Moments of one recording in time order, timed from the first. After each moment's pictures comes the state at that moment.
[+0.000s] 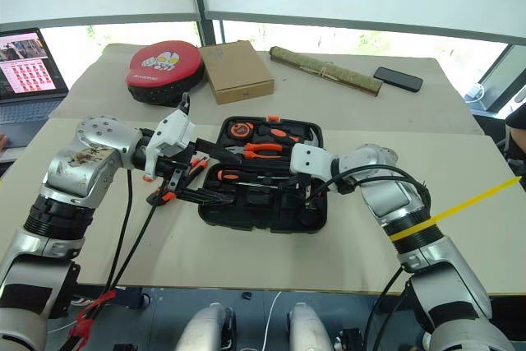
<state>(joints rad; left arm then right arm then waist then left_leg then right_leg) -0.77 0.70 -0.20 0.04 -0.37 0.42 -1.47 -0.73 -0.62 0.37 0.15 -0.05 0.30 1.16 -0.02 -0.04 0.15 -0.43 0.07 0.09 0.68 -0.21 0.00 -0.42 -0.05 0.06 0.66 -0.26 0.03</state>
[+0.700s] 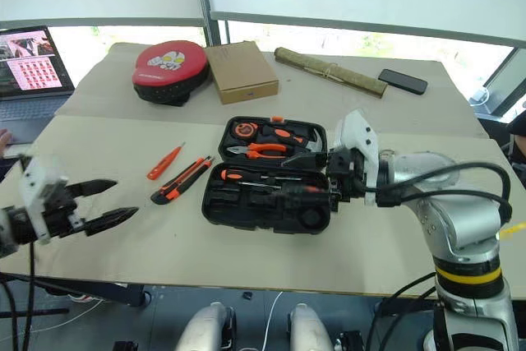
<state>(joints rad) 0.18 0.85 0.58 -0.31 -0.43 0.64 -1.08 -0.45 -0.71 -0.09 -0.51 0.61 0.85 1.08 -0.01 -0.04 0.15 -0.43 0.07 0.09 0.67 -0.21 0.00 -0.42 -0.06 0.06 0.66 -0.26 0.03</state>
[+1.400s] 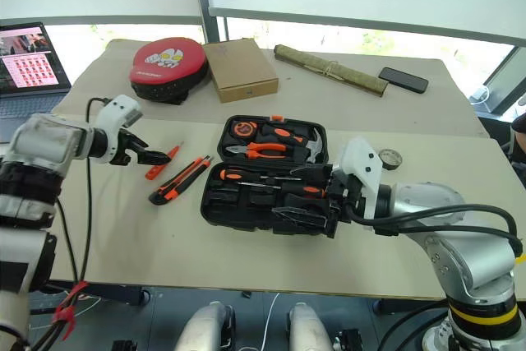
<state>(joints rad) -1.09 0.74 -0.32 0.79 -0.02 0.82 -1.00 -0.28 -0.72 -0.12 -0.70 0.68 0.86 0.82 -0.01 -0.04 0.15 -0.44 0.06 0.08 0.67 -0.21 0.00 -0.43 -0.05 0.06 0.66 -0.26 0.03</state>
